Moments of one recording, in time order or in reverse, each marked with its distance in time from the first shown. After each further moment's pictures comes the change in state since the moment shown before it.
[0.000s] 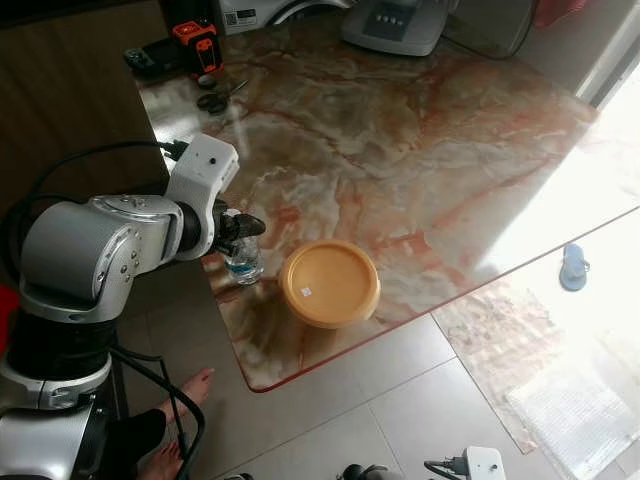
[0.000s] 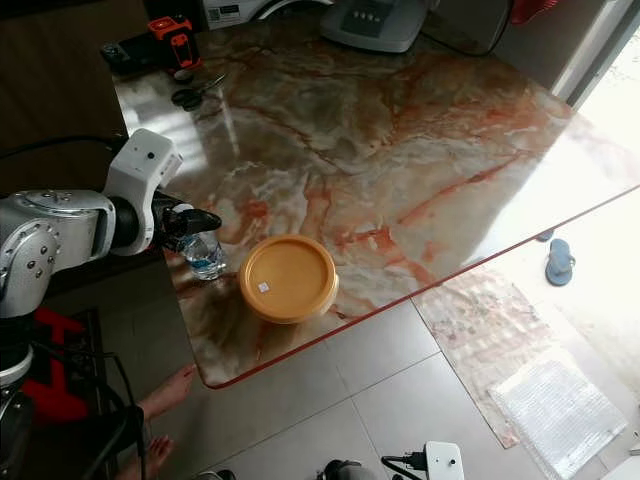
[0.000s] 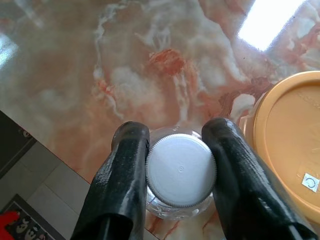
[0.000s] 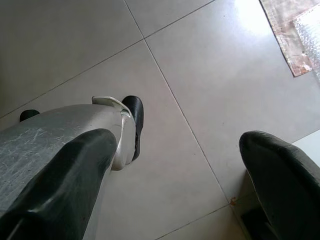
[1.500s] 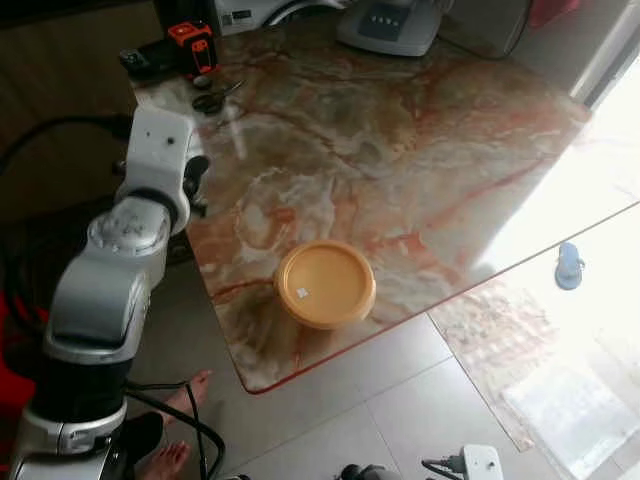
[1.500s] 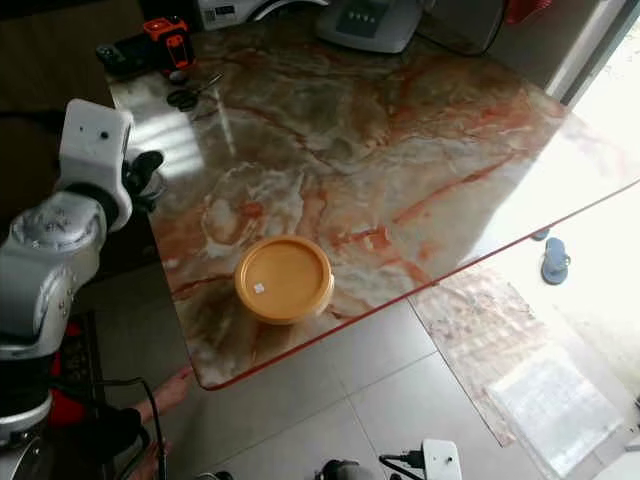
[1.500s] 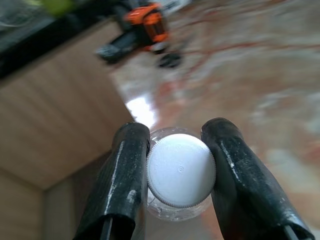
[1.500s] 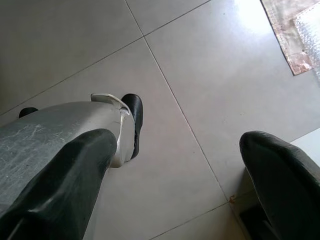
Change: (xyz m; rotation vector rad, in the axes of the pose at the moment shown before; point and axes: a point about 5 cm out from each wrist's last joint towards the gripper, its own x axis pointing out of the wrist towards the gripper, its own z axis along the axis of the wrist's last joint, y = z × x) left arm -0.007 0.032 -0.015 0.064 -0.372 0.647; right arm 0.000 0.001 0.000 -0.012 0.012 0.006
